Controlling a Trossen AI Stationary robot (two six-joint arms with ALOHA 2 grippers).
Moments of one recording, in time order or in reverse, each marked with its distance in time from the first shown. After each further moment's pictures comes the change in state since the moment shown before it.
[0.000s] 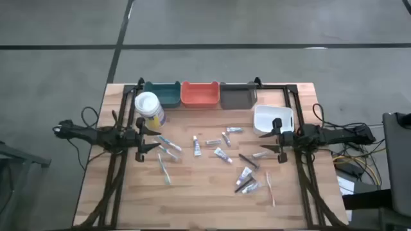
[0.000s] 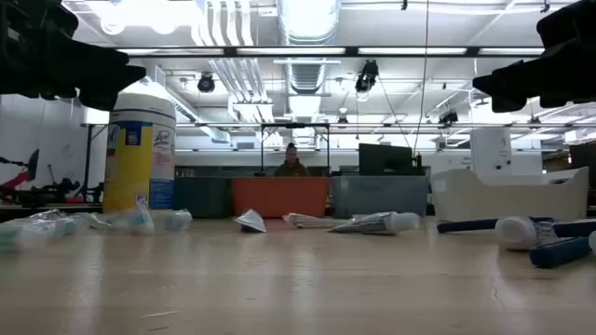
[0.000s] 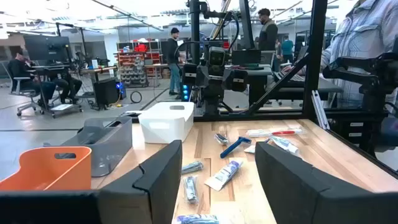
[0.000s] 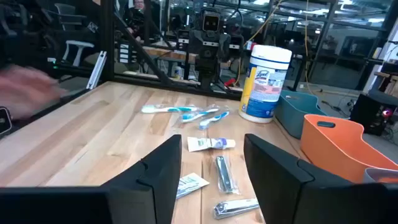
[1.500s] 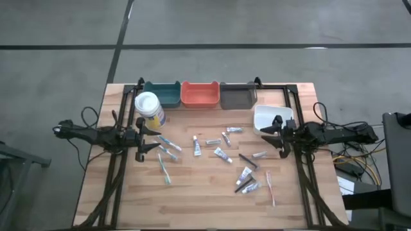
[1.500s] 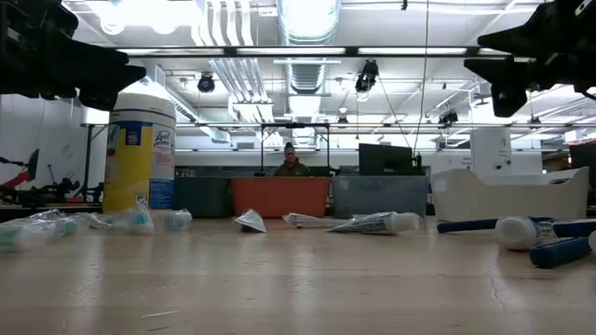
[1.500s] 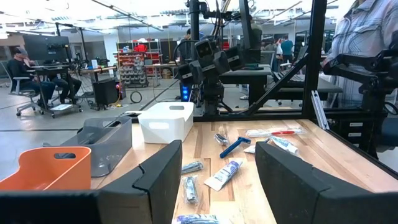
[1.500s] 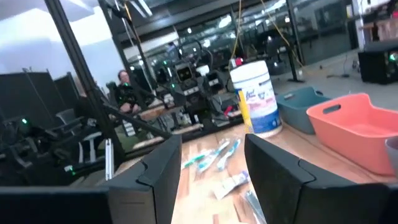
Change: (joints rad) left arm 0.000 0.000 0.000 0.002 0.001 0.000; right arm -0.002 0.070 0.014 0.206 0.118 0.445
